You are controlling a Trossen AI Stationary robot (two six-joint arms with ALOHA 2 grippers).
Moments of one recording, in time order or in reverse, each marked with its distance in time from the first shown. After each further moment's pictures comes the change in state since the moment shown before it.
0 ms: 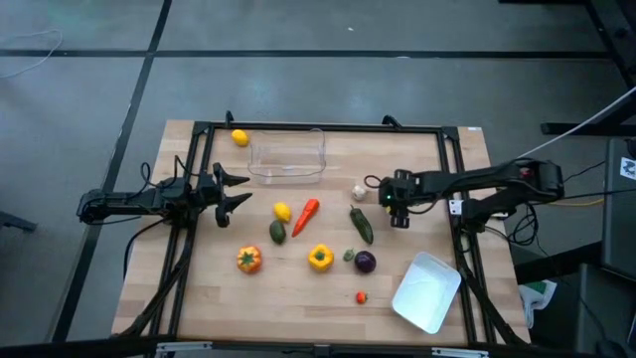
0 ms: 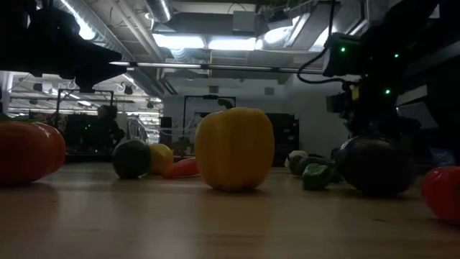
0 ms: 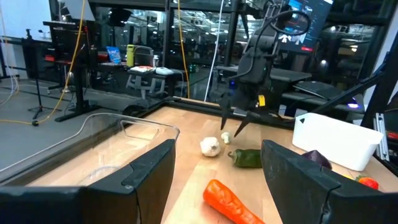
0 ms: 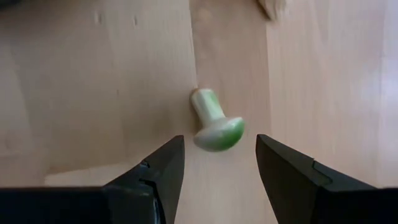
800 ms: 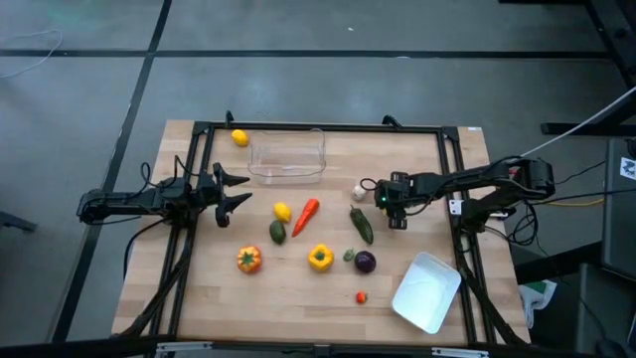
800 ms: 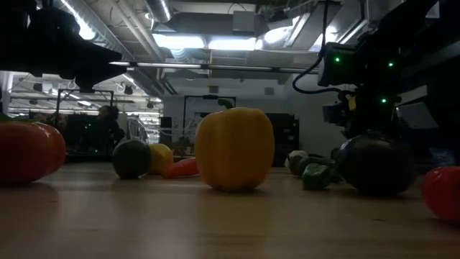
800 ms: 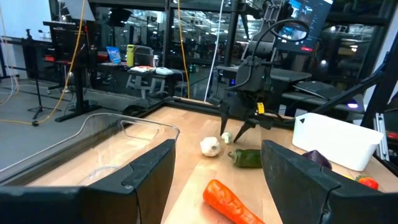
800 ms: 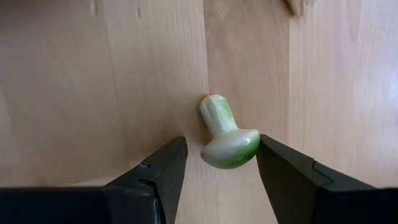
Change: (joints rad) left arm 0.000 0.000 0.000 0.000 0.000 0.000; right arm 0.000 0.084 0.001 0.049 -0.004 -0.018
